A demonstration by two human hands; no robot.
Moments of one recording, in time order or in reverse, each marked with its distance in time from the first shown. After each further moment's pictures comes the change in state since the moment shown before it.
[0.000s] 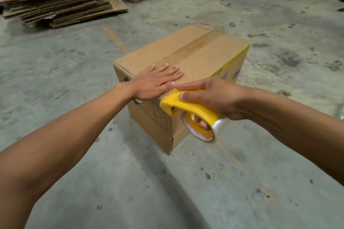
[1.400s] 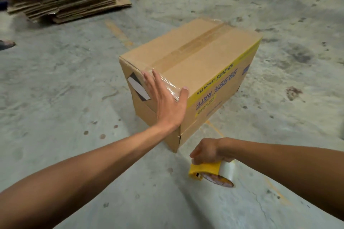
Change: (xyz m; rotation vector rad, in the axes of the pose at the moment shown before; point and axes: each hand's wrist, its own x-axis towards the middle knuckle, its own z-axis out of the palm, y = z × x) left_hand -0.017 0.098 0.060 -0.838 0.804 -0.624; right_hand 0.063 0.143 0.034 -0.902 -0.338 0.457
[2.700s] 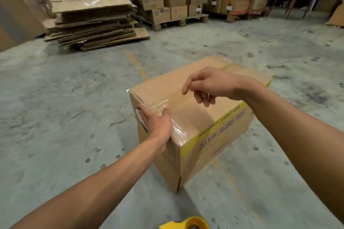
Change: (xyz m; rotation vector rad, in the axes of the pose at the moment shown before) left_hand 0.066 0.002 -0.010 -0.207 0.223 -0.440; right_hand -0.073 -0.049 -0.219 0.248 0.515 -0.558
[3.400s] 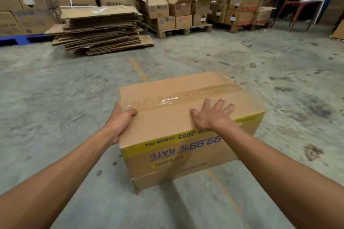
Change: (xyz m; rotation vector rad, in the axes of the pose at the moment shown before) left_hand 0.075 0.012 -0.084 0.018 -0.177 -0.086; right_hand 0.043 0.062 0.054 -0.424 0.251 0.657
